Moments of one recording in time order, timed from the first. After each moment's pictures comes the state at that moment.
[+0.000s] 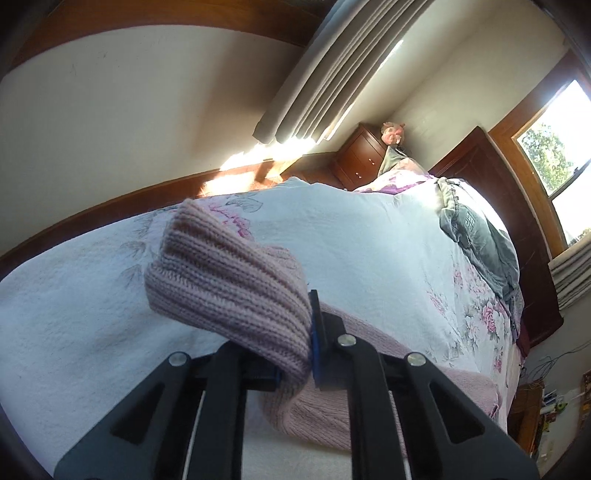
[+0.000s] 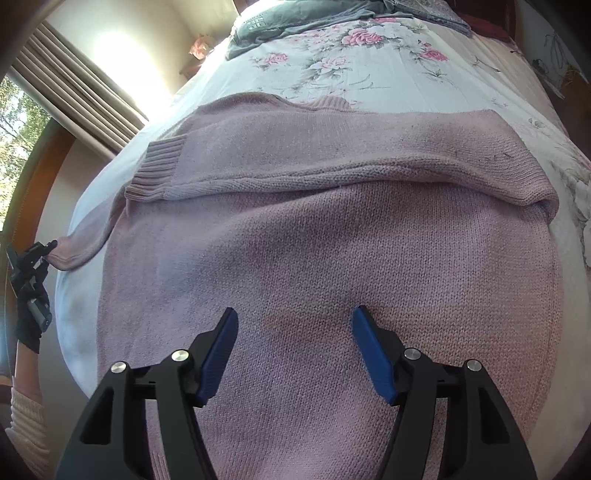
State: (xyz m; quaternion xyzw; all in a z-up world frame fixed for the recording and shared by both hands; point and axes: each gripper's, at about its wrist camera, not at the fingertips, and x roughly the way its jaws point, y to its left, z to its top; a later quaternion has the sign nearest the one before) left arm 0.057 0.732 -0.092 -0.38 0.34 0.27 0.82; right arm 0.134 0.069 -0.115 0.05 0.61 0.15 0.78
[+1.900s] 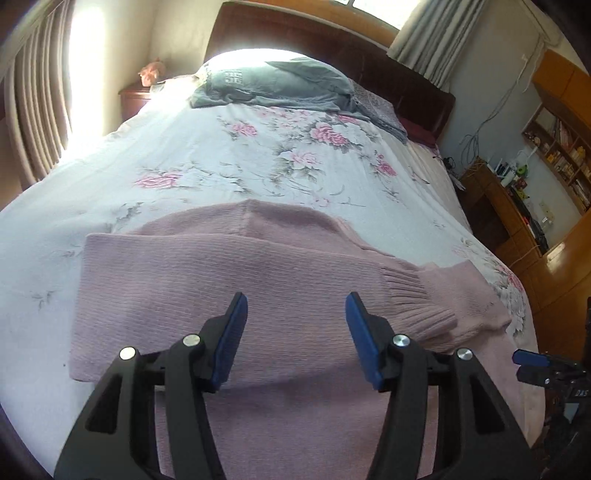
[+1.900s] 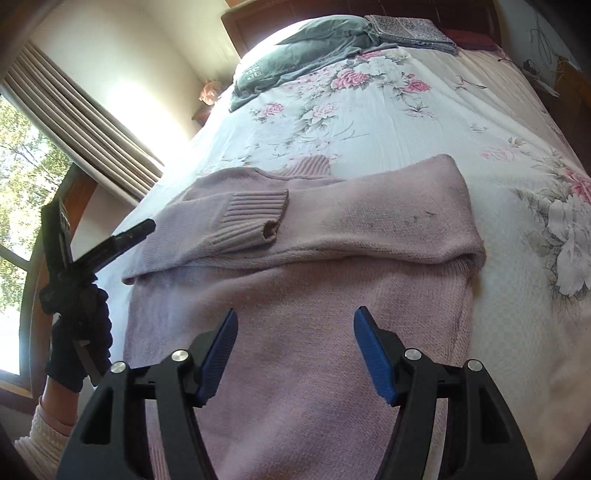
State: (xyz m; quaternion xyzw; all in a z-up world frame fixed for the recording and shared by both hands) left arm 0.206 0.345 -0.080 -0.15 0.46 -0.04 0.87; right arm 0.168 -0.005 -0.066 0.11 0.55 0.19 0.80
